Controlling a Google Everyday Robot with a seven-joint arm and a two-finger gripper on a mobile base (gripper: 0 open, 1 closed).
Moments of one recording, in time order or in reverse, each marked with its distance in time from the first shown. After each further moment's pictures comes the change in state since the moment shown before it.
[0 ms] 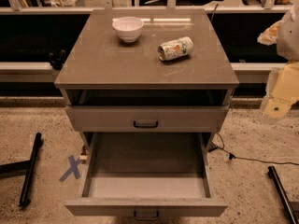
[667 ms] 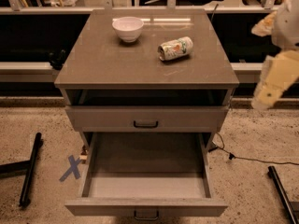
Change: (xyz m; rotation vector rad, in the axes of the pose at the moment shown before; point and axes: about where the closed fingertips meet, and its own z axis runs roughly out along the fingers) arm -0.009 -0.025 0.005 0.012 -0.055 -0.017
